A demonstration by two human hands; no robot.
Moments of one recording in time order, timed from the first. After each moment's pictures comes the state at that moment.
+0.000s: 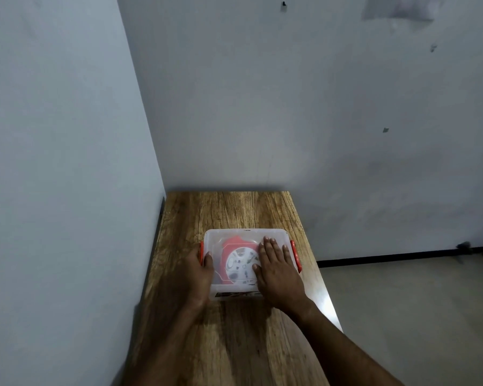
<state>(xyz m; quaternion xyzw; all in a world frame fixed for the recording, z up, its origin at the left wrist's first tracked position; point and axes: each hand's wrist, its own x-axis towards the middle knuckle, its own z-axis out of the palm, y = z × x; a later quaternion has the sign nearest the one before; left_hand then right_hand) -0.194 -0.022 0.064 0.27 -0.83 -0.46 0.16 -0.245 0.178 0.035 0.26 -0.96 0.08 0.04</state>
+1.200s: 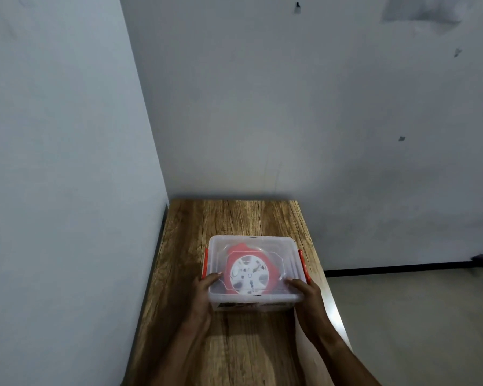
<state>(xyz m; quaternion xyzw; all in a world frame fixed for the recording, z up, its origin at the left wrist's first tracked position) -0.212 -0.028 0.023 0.34 -0.51 -0.79 0.02 -0.263 0.210 0.011 -0.10 -0.60 0.78 -0.12</state>
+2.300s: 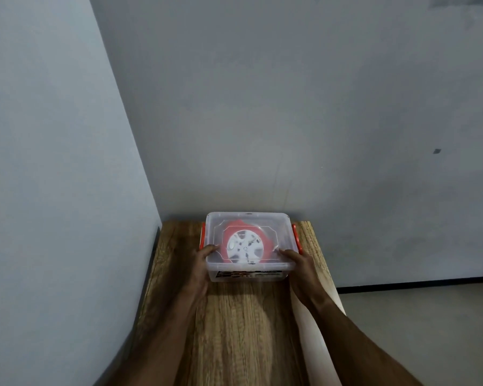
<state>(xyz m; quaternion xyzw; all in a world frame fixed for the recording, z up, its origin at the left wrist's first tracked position) -0.388 -0.085 0.040 0.30 -0.53 -0.79 0.04 -0.442 0.146 0.025 -0.07 -0.57 0.81 -0.16</state>
